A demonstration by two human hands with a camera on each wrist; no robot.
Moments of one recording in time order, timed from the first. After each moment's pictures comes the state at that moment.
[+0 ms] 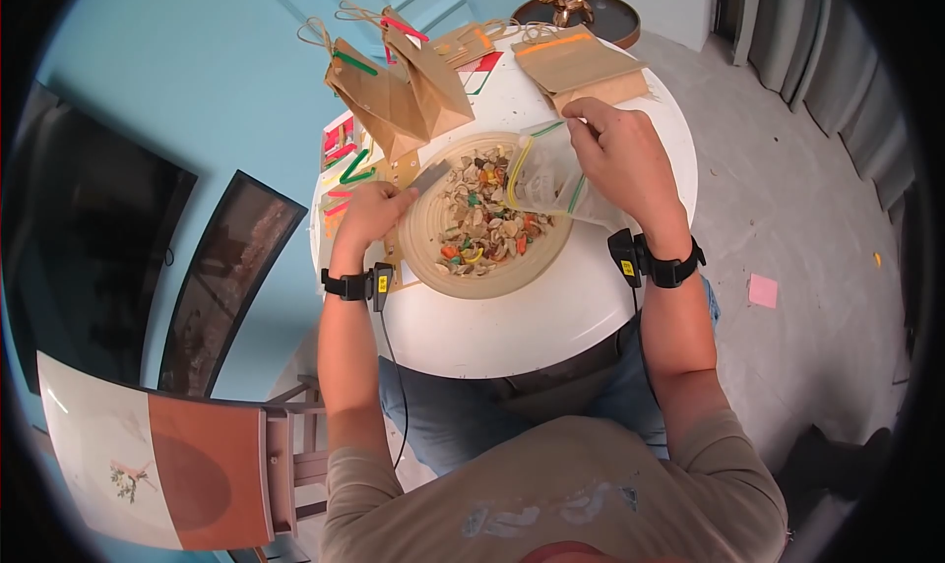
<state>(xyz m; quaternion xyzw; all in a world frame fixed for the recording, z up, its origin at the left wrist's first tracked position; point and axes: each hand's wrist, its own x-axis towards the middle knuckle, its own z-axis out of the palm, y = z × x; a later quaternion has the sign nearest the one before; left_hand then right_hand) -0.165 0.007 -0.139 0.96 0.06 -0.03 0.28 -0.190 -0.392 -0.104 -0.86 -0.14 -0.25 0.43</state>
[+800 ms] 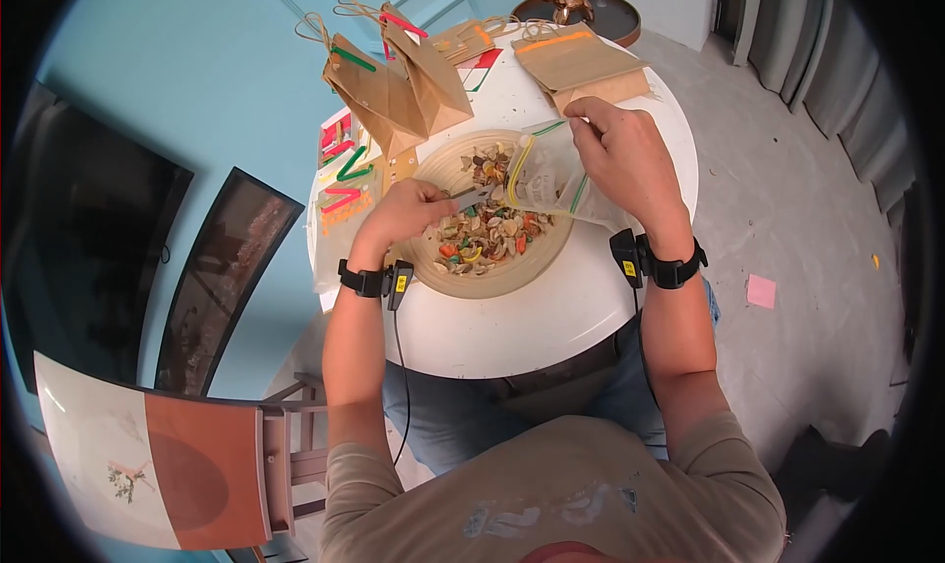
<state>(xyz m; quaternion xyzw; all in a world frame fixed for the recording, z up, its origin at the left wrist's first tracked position) -0.164 -0.039 -0.143 0.93 -0.04 -0.16 0.34 -0.189 -0.392 -0.104 -0.86 -0.14 -0.24 0.43</state>
